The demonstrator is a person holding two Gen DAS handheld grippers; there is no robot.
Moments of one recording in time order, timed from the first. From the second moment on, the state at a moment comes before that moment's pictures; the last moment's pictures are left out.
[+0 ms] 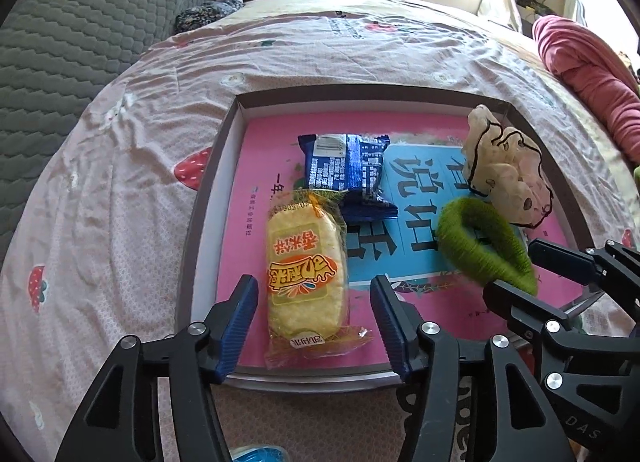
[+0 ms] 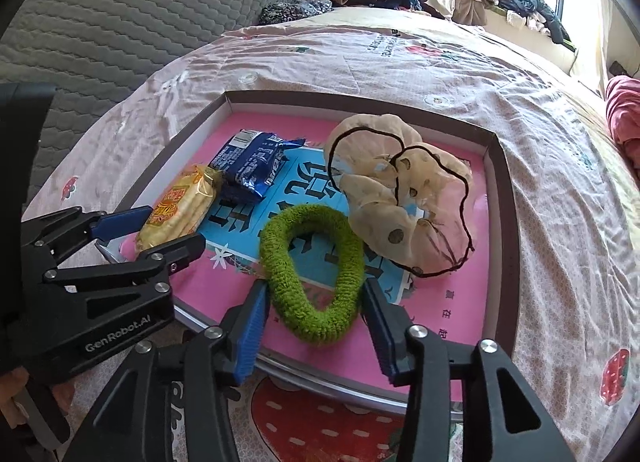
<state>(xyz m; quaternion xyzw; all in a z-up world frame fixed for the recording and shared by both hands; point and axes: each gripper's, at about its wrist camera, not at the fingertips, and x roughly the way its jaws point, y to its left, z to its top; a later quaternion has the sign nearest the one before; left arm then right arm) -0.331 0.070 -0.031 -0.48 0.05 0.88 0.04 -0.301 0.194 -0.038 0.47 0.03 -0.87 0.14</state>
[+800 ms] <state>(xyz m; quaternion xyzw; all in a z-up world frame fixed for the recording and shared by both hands) -0.292 0.050 0.018 -0.46 0.06 0.89 0.00 -0.273 0.201 0.018 0.44 -0.01 -0.89 0.14</state>
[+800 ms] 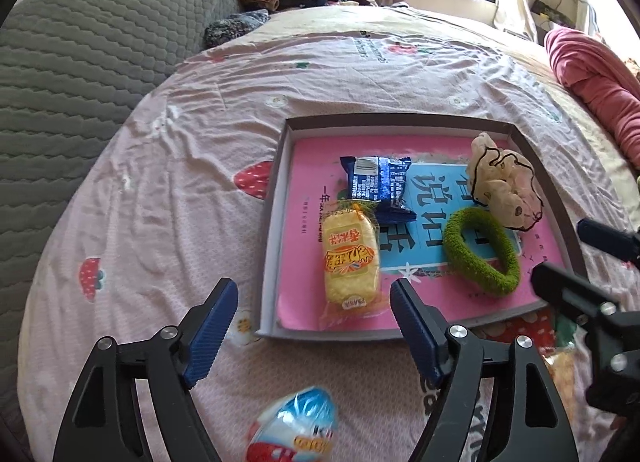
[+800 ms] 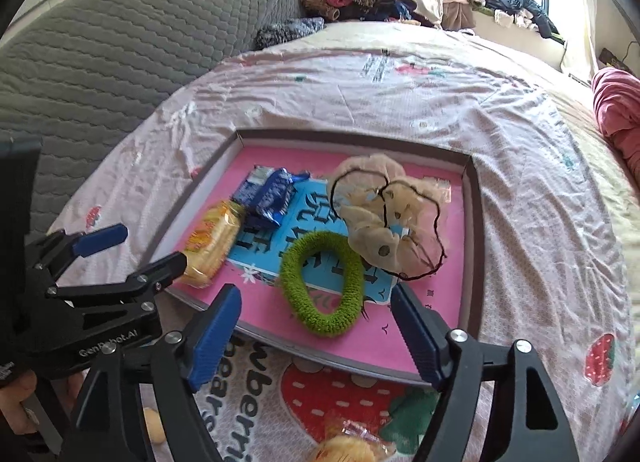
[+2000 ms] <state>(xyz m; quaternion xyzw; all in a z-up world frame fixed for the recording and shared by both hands) -0.140 -0.012 0.149 -0.36 0.01 0.93 0.01 -0.100 0.197 0.185 0.29 -0.05 -0.94 0.14</state>
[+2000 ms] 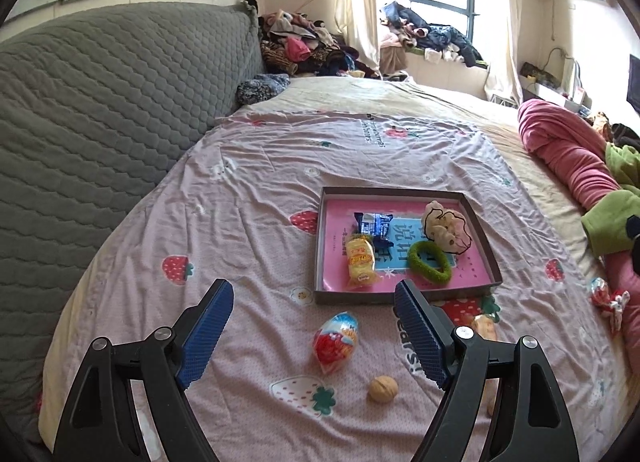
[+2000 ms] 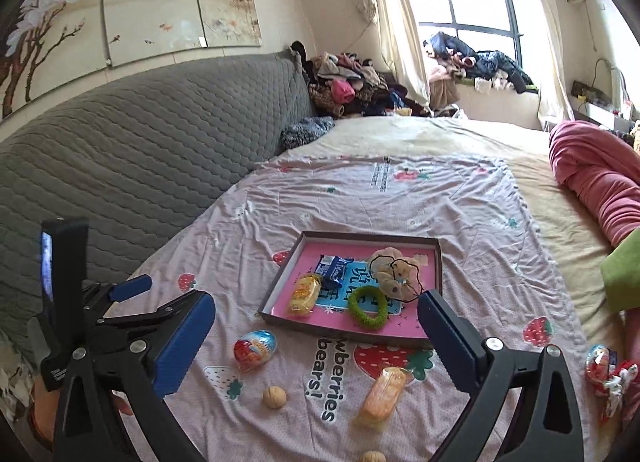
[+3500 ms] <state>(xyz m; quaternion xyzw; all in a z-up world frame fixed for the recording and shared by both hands) -0.062 0.032 0.000 -0.41 0.05 0.91 0.06 -0.007 0.220 0.017 0.36 0.03 -0.93 0.03</state>
